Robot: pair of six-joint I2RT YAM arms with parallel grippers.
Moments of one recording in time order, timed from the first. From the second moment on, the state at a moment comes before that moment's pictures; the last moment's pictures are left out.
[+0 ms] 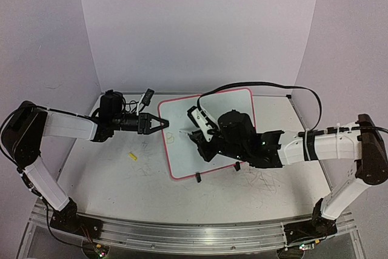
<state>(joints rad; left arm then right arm) -0.48 1.62 0.84 0.49 0.91 -0.43 1.08 1.59 1.03 0.15 0.24 -0.03</state>
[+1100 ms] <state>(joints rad) -0.49 1.64 0.84 0.49 0.91 -0.39 1.08 1.63 1.03 0.14 0.18 -0.03</state>
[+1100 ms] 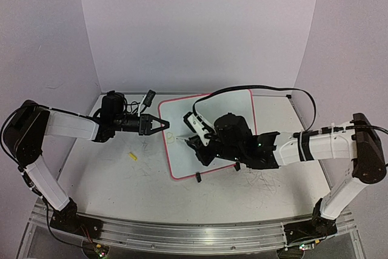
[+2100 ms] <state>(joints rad) -0.49 1.64 0.84 0.49 0.91 -0.39 1.09 1.65 1.04 0.15 0.21 -0.06</state>
